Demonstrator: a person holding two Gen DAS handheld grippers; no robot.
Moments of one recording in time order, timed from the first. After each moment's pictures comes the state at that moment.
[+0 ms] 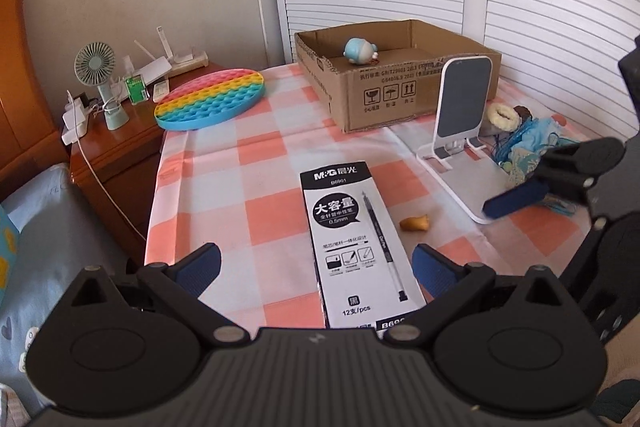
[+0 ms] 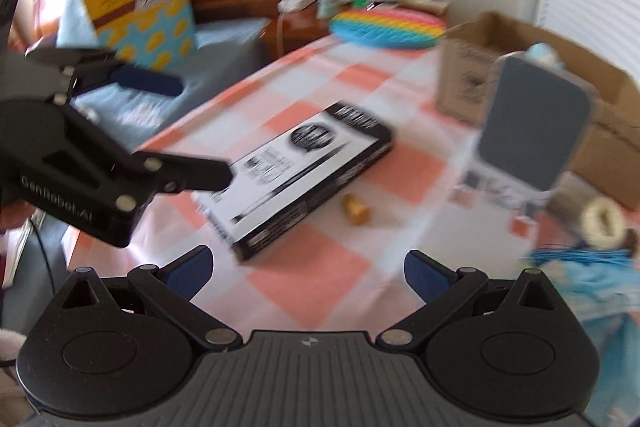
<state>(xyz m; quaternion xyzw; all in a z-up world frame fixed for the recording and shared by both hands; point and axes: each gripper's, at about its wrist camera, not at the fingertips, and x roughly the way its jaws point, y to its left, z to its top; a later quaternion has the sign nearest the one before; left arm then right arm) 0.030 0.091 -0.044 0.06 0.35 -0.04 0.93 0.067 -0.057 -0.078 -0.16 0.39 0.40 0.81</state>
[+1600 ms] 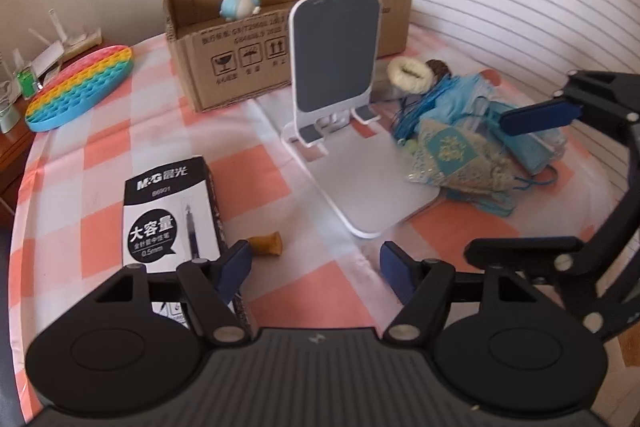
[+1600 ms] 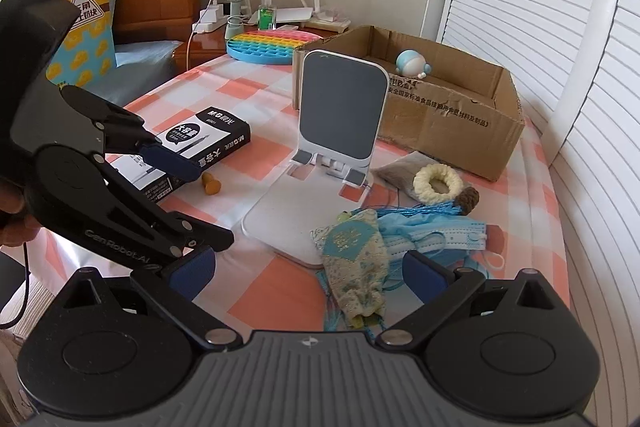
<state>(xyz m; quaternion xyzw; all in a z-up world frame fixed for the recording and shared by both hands) 0.085 0.007 -0.079 0.07 0.41 -0.14 0.90 0.066 -0.154 -0.056 -0.17 0.34 0.29 0.88</state>
